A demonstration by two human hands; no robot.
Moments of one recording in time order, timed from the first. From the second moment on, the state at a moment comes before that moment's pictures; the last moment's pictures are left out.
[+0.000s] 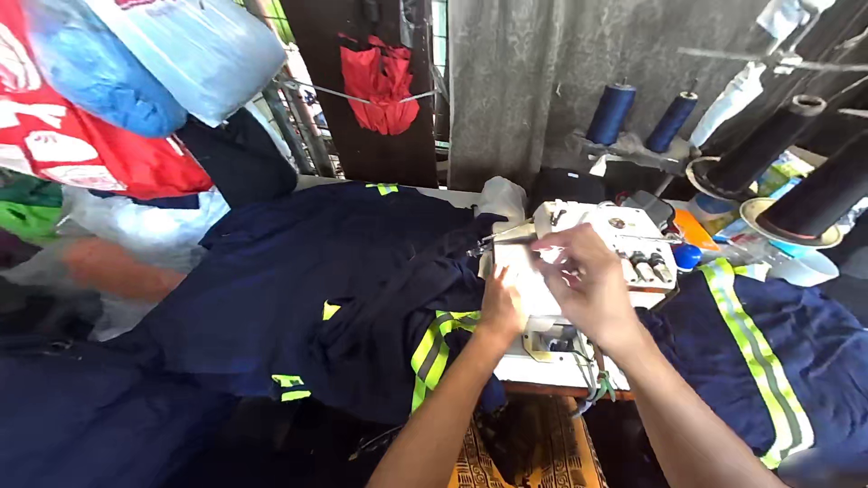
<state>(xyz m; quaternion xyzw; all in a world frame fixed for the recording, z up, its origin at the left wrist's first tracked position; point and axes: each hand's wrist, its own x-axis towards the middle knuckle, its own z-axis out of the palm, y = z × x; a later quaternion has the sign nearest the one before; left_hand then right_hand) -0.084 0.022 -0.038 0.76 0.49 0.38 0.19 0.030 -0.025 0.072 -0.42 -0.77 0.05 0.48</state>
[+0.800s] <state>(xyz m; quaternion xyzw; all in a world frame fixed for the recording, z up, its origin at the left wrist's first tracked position) -0.109 0.045 -0.007 0.70 0.45 0.53 0.18 0.026 0.077 0.179 -0.54 -0.83 -0.16 0.00</state>
